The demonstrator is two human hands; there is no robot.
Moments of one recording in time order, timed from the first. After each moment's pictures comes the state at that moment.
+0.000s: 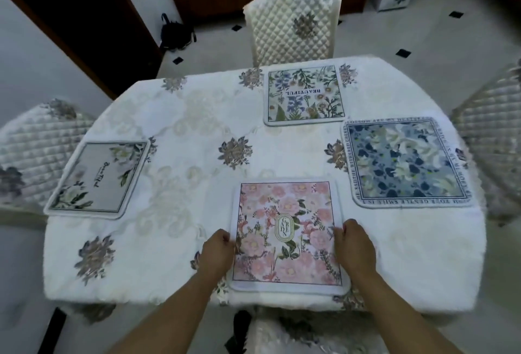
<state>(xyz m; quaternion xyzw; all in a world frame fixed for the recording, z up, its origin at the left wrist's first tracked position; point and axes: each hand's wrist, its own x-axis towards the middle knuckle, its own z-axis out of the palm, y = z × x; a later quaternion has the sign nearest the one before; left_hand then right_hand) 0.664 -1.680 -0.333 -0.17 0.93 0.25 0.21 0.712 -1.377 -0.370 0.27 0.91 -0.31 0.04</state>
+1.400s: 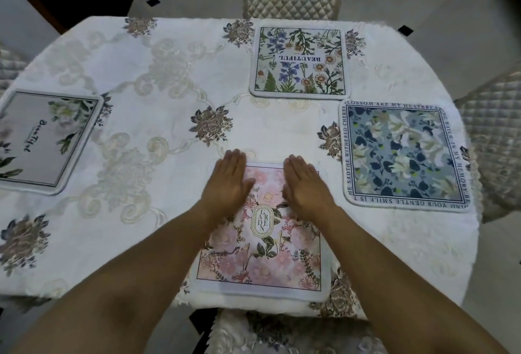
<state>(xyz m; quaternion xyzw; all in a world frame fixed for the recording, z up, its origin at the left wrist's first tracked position) 0.544 -1.612 -0.404 0.20 0.97 0.10 0.13 0.583 -1.380 -0.402 -0.11 0.98 -0.14 0.13</state>
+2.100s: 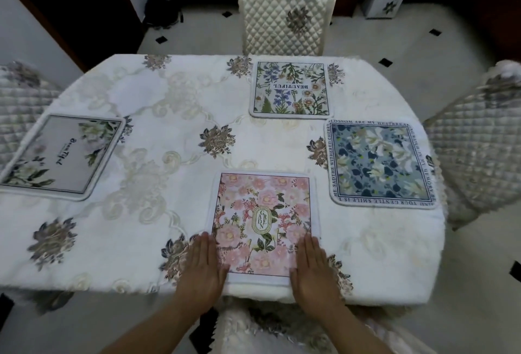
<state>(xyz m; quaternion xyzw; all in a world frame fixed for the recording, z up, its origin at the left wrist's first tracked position) 0.742 -1.684 -0.387 0.12 0.97 0.04 0.19 0.788 -1.407 -0.390 0.01 0.98 -0.12 0.18</state>
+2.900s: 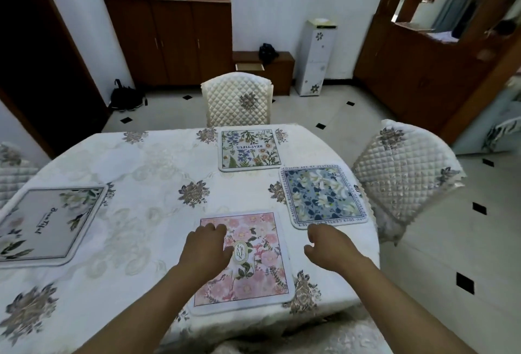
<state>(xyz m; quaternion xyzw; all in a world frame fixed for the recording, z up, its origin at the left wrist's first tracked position) 0.688 -1.630 -0.191 0.22 0.97 0.06 0.07 0.769 -1.348 -0.178 0.11 0.98 -0.11 0.12</state>
